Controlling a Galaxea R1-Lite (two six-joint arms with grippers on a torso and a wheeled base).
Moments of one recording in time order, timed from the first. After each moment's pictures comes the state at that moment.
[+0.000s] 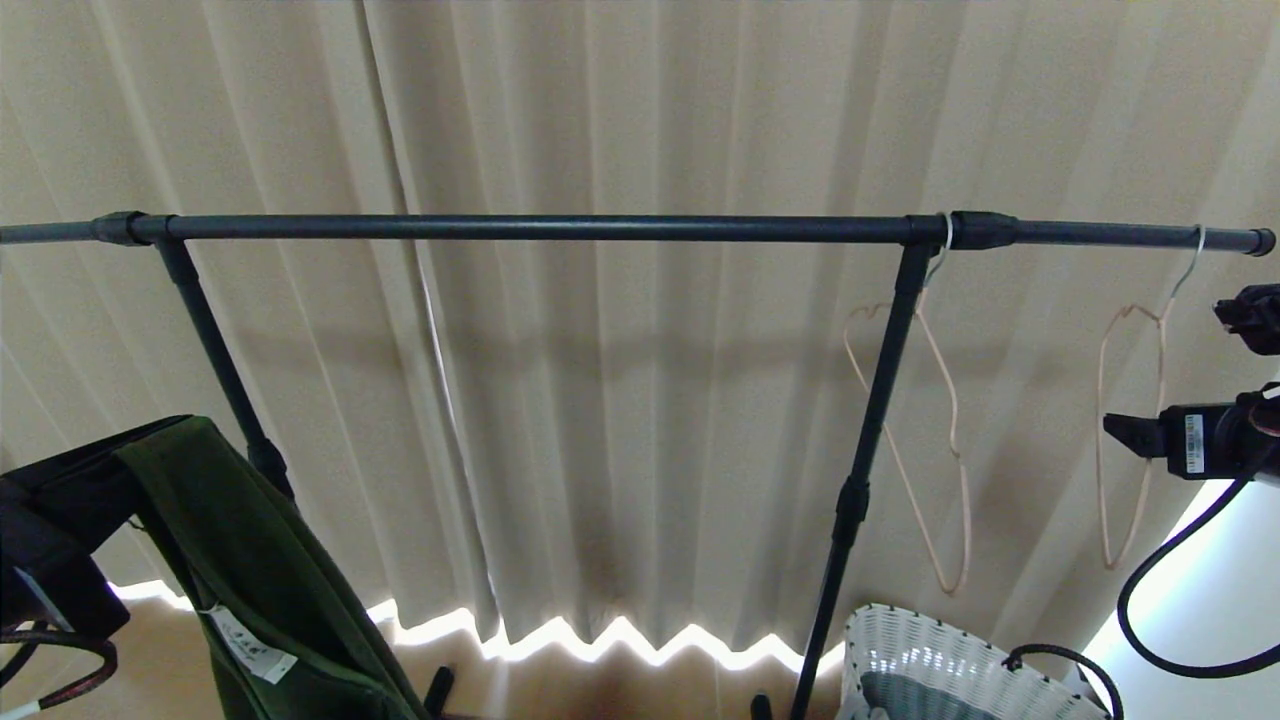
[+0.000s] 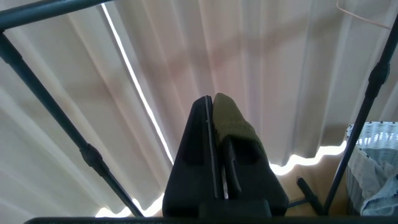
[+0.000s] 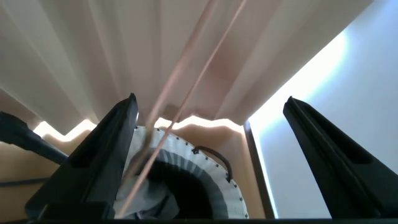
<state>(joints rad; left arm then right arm) -0.25 0.93 -0.43 -0.45 -0.03 0.20 -0.13 1.44 -0.76 -0.20 -0.20 -0.07</state>
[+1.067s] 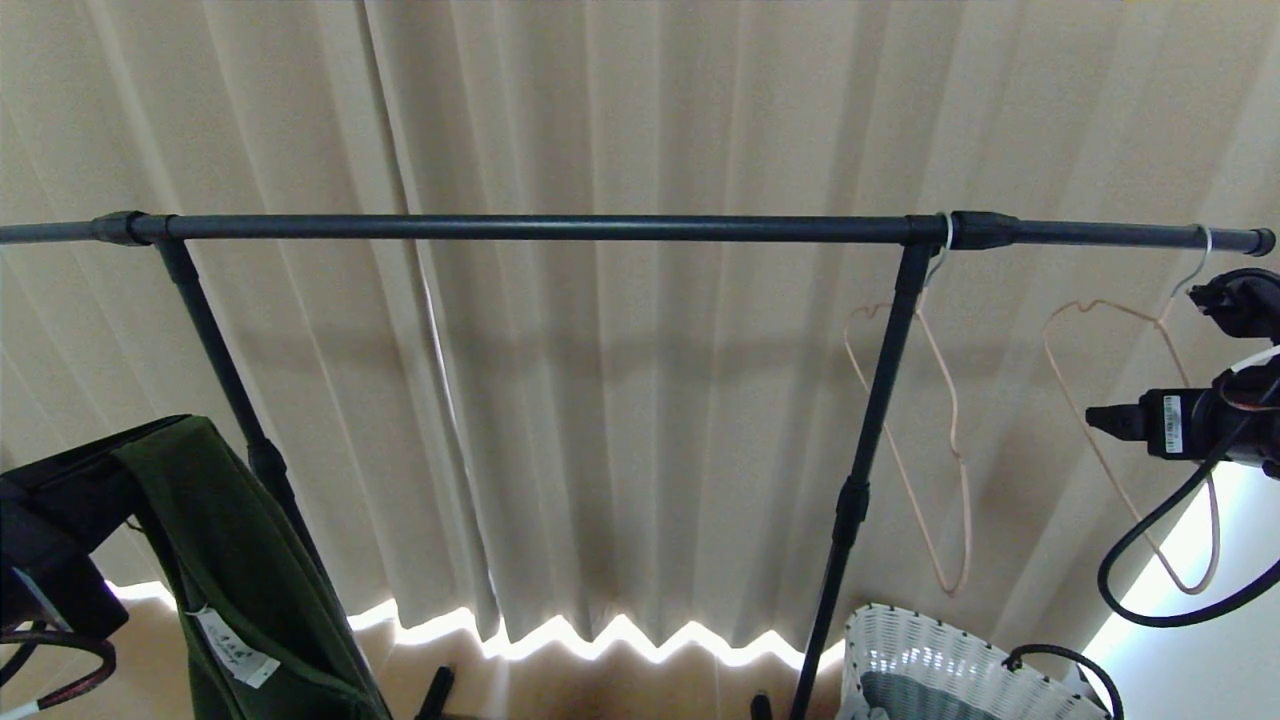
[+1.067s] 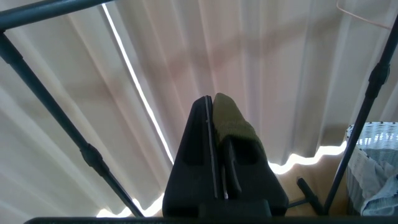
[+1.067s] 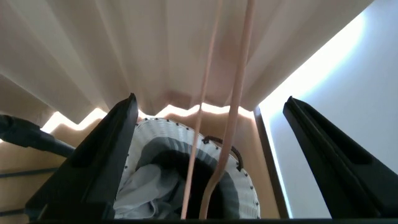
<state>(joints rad) -0.25 0.93 -0.43 -0.45 -0.03 0.20 -0.12 1.51 -0.90 -0.05 -0.20 0.00</state>
